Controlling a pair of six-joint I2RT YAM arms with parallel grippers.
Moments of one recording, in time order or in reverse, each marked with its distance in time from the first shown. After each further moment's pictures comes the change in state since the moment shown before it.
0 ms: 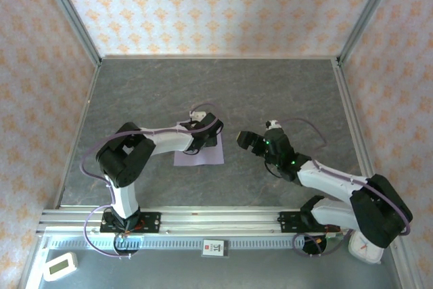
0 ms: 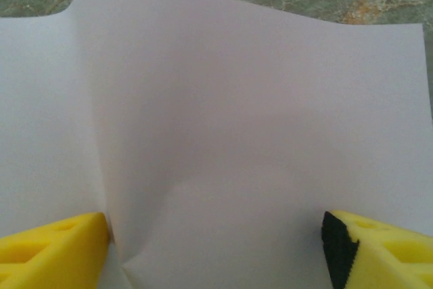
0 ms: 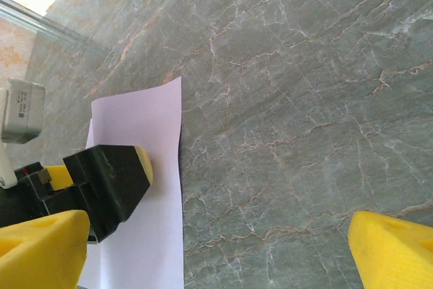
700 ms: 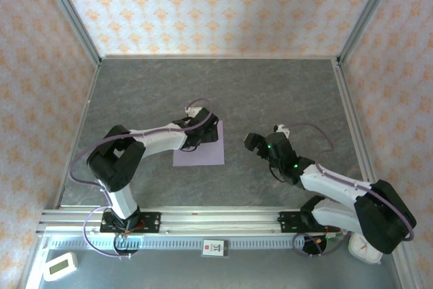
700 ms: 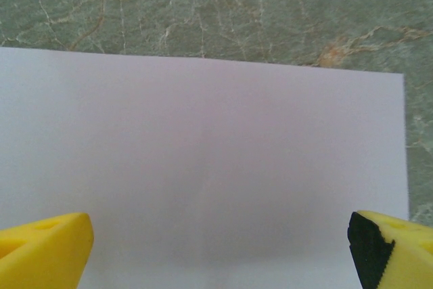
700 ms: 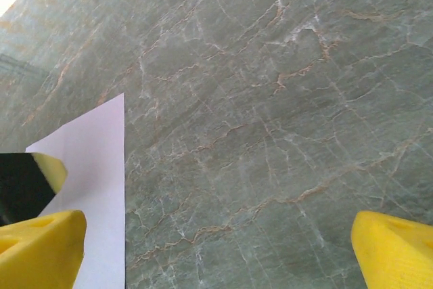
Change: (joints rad) left arm 0.039 -0.071 -0.006 -0.006 0.054 0.008; right arm -0.002 -0.047 -0.040 -0.085 0.137 0.033
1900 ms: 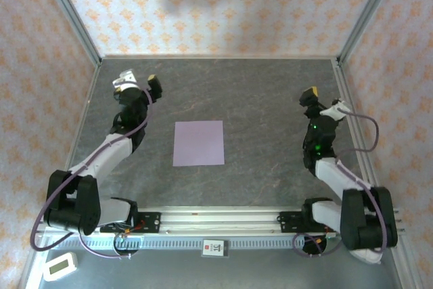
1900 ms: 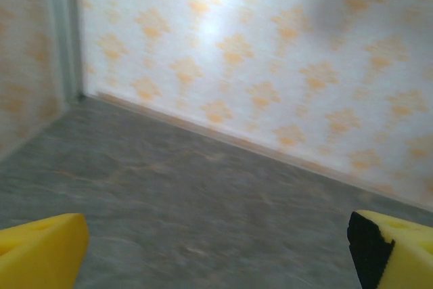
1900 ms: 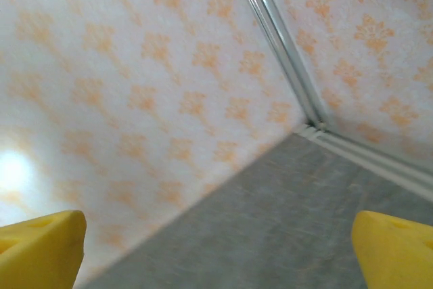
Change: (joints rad) left arm 0.480 -0.484 -0.233 0.606 -0.041 0.398; right arm -0.577 -0.015 0.004 0.685 0.205 -0.324
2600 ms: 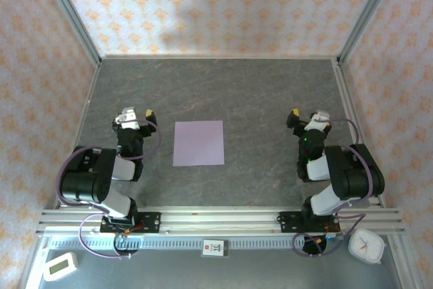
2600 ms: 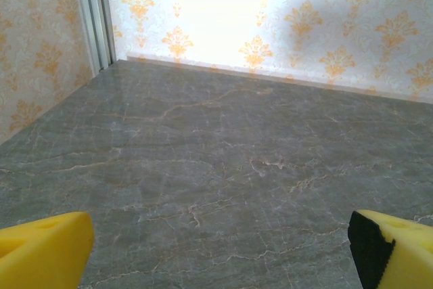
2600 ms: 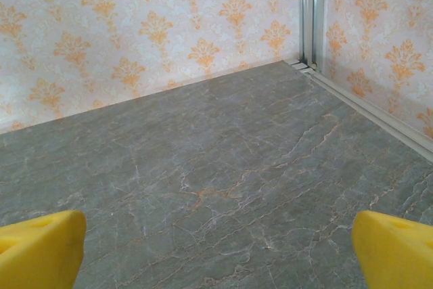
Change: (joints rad) left arm 0.163 0.246 -0.570 0.918 0.121 0.244; right arm 0.004 0.455 -0.176 0.464 -0.099 -0.368
